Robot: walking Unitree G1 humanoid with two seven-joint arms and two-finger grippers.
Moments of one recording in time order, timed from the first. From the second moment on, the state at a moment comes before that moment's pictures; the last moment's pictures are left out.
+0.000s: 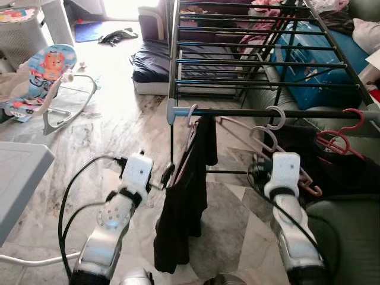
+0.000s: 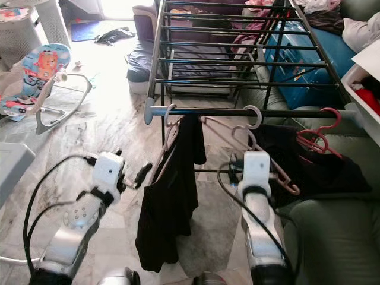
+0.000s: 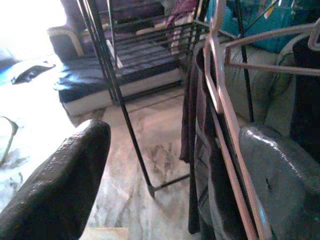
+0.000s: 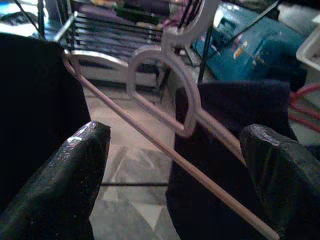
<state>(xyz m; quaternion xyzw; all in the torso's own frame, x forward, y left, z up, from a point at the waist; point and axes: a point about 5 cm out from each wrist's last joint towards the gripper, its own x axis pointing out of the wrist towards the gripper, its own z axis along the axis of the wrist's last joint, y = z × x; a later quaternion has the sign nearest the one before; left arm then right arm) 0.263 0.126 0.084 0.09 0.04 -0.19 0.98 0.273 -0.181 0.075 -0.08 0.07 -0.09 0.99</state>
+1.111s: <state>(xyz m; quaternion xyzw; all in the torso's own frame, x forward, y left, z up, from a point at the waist) 0.274 0.130 0.092 0.11 0.02 -0.19 0.98 0.287 -0.169 0.073 -0.07 0.05 -0.07 0.99</state>
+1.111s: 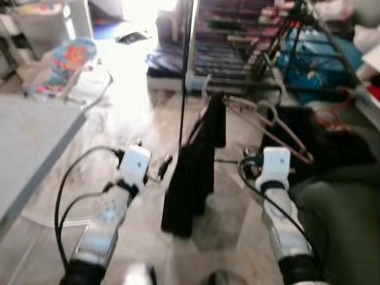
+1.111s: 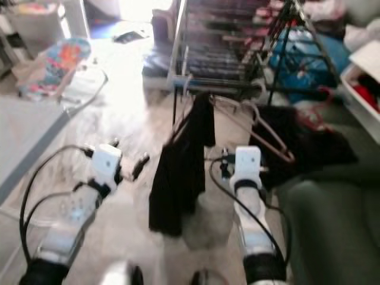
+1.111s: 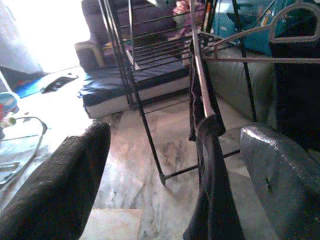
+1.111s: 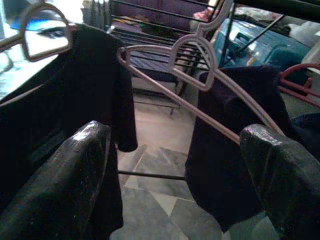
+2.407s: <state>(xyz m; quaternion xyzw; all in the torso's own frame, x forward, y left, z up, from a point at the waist) 0.278 0.130 0.089 0.11 0.02 -0.19 0.98 0.306 -0.163 0.087 -0.07 0.02 -0.05 1.00</state>
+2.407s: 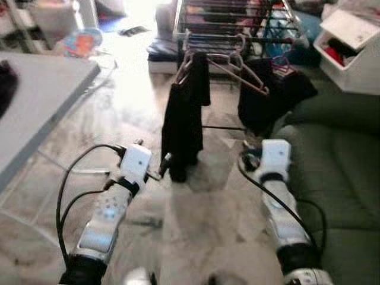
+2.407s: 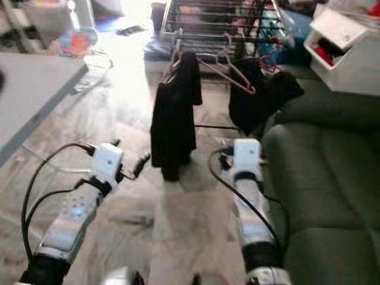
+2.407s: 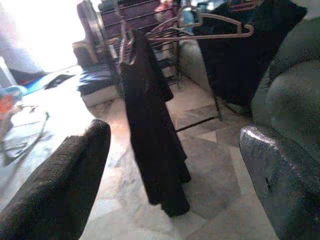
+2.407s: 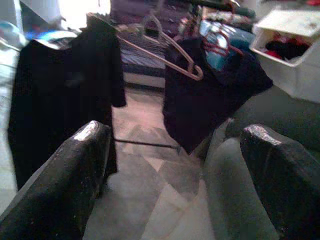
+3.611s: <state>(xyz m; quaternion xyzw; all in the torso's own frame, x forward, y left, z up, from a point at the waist) 0.287 0.148 0.100 0.11 0.00 -0.10 0.99 0.303 -0.147 0.086 -0.07 0.02 0.00 1.00</state>
